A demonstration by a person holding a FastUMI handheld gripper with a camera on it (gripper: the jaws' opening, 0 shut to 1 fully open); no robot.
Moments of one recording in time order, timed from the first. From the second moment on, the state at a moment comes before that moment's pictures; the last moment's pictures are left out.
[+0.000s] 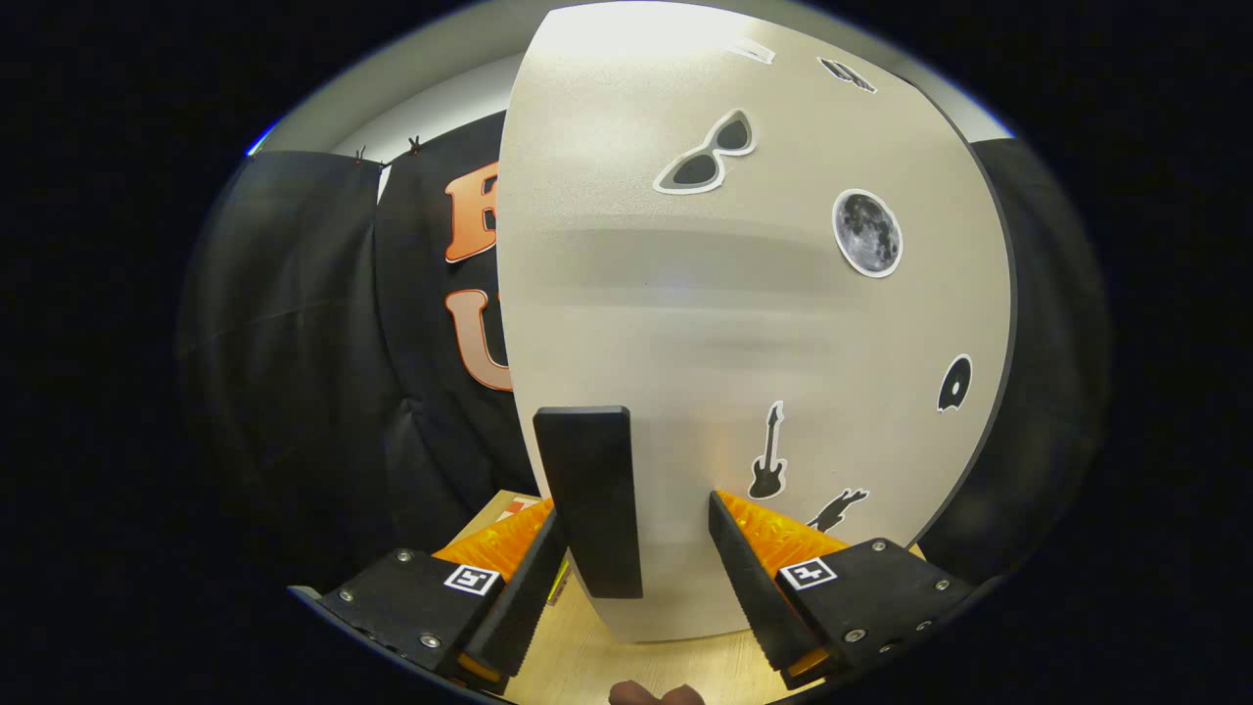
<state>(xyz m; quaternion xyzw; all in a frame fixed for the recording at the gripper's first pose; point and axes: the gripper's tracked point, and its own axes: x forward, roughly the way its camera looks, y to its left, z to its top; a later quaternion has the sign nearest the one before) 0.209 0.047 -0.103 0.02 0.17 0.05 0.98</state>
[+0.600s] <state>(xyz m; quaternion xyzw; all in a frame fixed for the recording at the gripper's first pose) 0.229 0.052 -0.106 -0.02 0.17 0.05 0.98</state>
